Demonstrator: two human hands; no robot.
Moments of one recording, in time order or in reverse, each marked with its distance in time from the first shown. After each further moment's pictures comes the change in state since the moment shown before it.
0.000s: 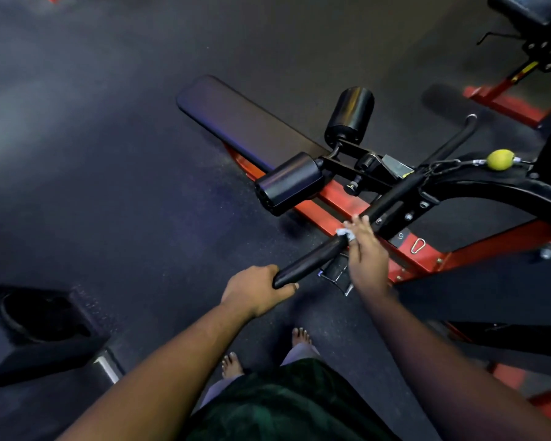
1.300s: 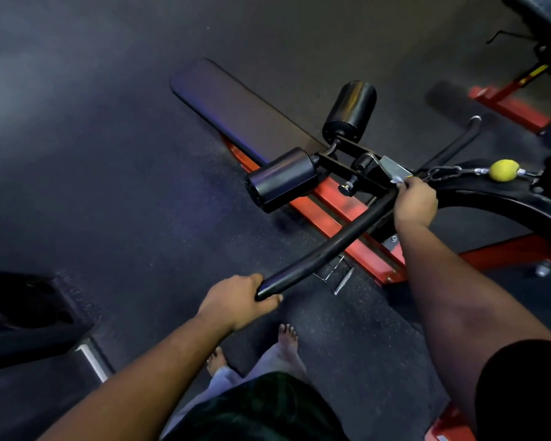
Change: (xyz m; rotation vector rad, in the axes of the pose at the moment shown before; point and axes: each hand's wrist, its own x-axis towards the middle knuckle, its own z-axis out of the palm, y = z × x) left_hand 0.000 -0.002 0.010 -0.041 -0.056 -0.002; right_hand 0.173 0.100 -0.034 -0.377 0.107 0.441
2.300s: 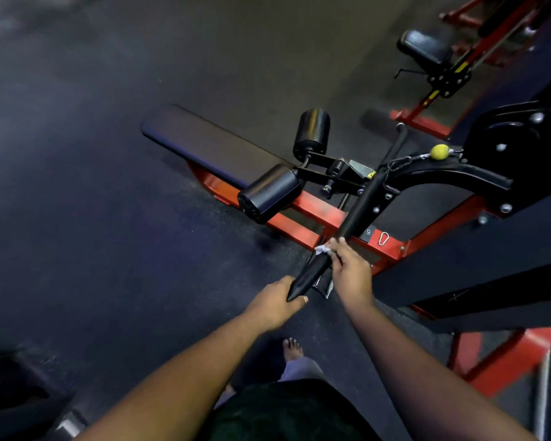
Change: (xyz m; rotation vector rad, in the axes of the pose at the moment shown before) left_hand -0.031 -0.031 0.030 -0.250 -0.093 0.240; right_hand -0.314 -0.044 -0.017 0.344 -0.021 -0.251
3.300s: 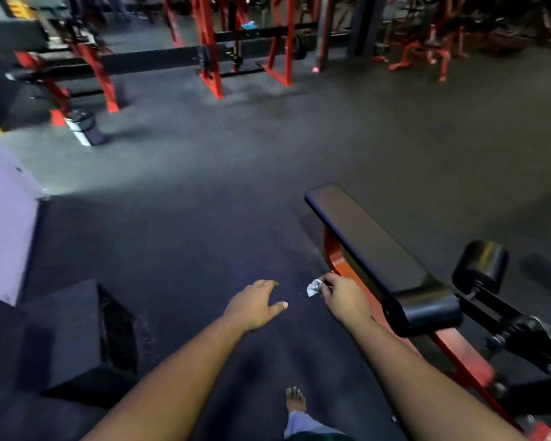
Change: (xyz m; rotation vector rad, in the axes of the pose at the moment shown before) left_hand -0.144 -0.238 -0.279 0.114 0.486 -0.349; right_hand 0.042 -0.314 0.250 -0.274 -0.574 -0.440
